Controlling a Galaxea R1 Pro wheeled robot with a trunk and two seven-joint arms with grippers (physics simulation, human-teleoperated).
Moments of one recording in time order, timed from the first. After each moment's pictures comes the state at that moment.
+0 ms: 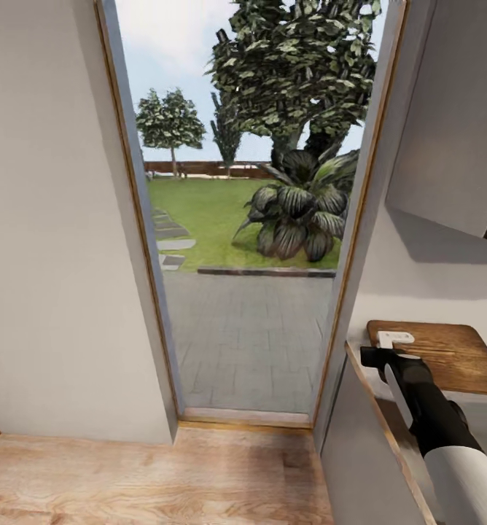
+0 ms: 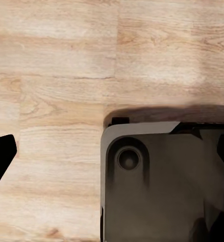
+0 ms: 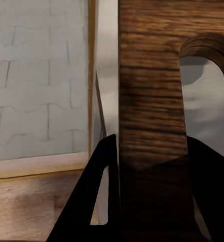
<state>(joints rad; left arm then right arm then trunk) 0.01 0.04 0.01 -0.32 0.01 -0.13 0.00 -0.63 -0.17 -0.11 -1.05 -0.01 0.63 -0.03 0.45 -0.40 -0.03</state>
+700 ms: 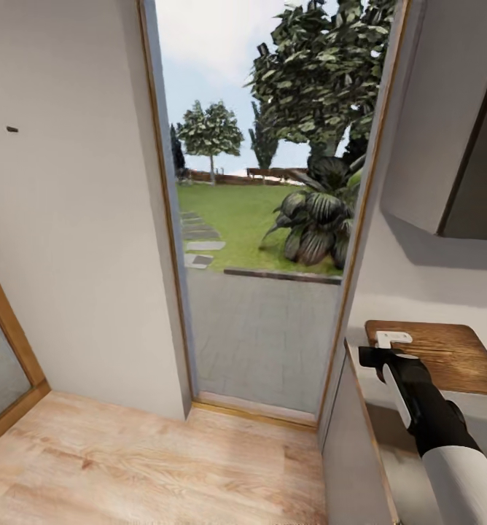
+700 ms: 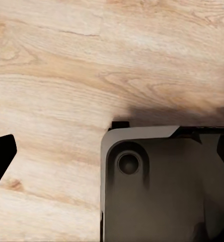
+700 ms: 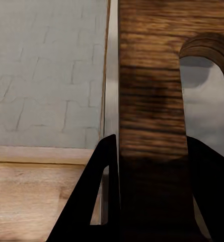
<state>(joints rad) 0.01 0.04 0.01 -0.31 0.01 -0.13 0.00 -0.63 -0.16 -0.11 -1.05 -0.01 0.63 -0.03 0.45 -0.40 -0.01</state>
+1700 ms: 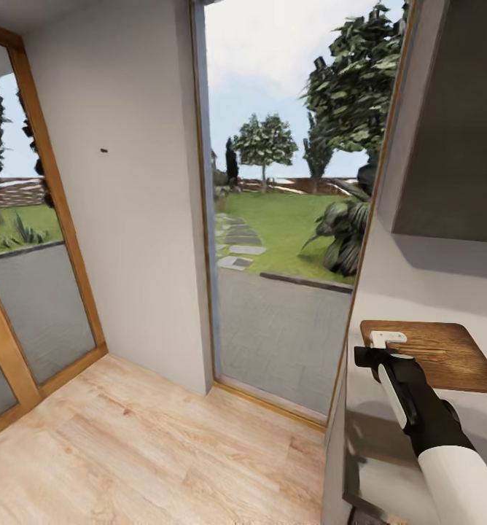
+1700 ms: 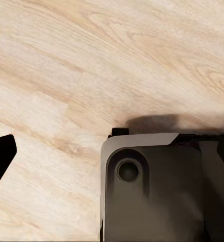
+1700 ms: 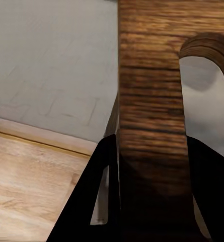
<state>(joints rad) 0.01 0.04 0.01 -0.30 0.01 -0.13 0.00 -0.63 -0.15 -0.09 -1.05 -0.01 0.63 -0.03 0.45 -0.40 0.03</state>
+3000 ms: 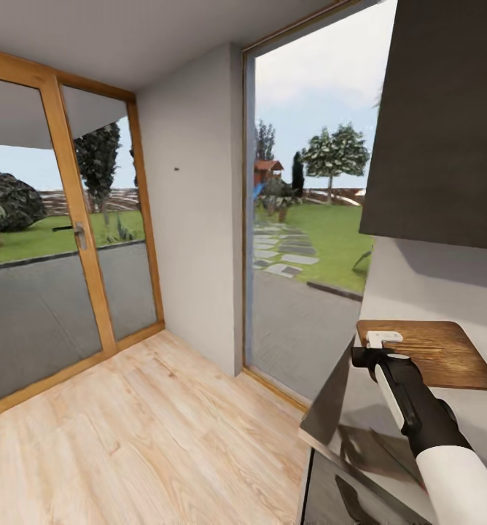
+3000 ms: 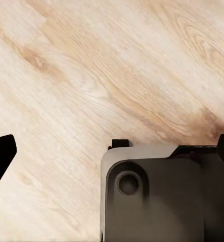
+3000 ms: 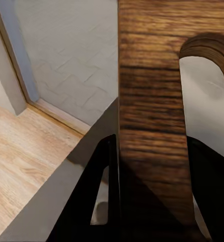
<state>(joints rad) 0.01 0.04 0.01 -0.29 0.00 -0.13 0.00 -0.63 -0.15 -0.06 -1.05 -0.01 0.63 -0.03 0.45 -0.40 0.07</state>
